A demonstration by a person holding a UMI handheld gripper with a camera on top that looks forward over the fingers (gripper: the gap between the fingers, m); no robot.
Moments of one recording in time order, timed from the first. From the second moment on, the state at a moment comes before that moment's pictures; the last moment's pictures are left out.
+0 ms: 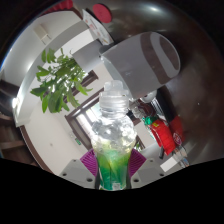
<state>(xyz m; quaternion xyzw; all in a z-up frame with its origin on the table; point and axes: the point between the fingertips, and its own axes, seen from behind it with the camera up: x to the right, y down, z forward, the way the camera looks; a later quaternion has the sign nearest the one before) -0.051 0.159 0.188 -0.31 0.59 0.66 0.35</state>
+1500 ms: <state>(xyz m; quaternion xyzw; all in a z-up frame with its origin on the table) 0.276 0.114 0.092 -0.77 0.17 -0.14 0.59</state>
